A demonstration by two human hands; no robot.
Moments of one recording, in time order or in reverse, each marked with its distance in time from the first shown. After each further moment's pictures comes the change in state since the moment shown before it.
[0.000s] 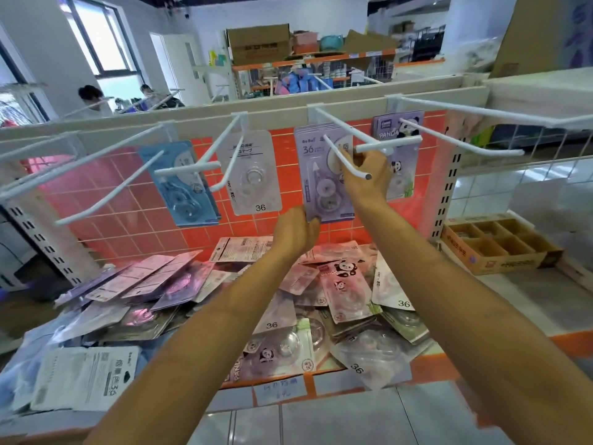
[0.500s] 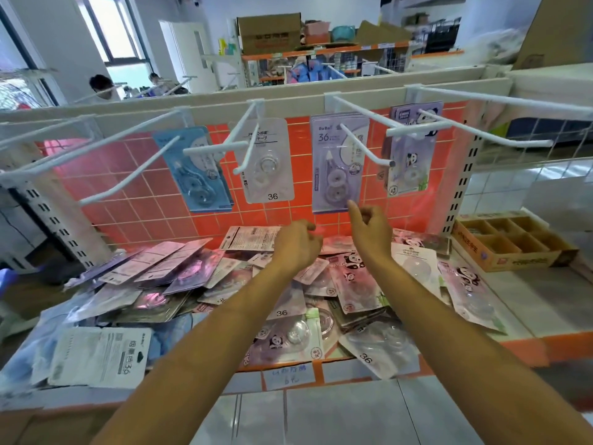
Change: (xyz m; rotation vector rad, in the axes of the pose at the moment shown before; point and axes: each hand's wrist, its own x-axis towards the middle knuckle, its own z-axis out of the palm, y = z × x) left_hand -0.029 -0.029 0.005 0.074 -0.062 -0.063; right_hand -0.069 0.077 0.007 0.033 -0.141 0.206
